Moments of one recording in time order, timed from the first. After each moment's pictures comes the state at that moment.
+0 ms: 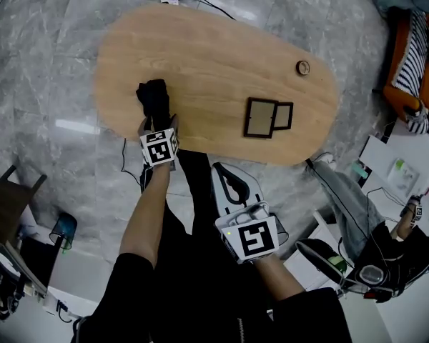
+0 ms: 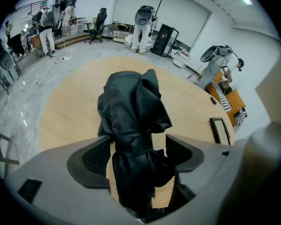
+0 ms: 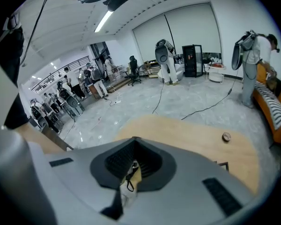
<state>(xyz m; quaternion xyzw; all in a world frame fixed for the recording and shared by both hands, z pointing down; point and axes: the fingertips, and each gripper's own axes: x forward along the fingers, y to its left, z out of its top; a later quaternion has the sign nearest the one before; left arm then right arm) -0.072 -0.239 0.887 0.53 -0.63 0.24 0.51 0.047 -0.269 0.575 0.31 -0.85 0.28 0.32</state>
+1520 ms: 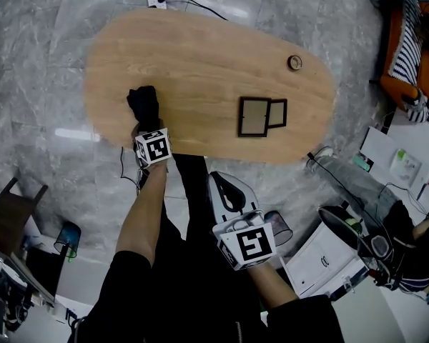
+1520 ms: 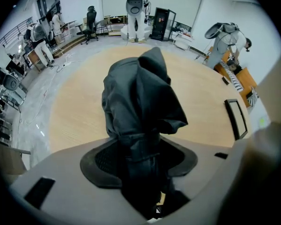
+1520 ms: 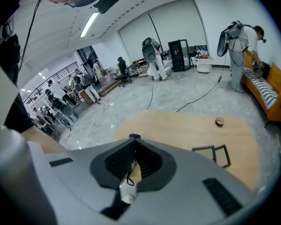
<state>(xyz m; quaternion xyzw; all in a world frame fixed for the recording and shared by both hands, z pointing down) -0.087 -0.227 0.909 0.49 -0.62 0.35 0.50 0.066 -0.254 0.584 0.35 -0.83 0.33 0.30</state>
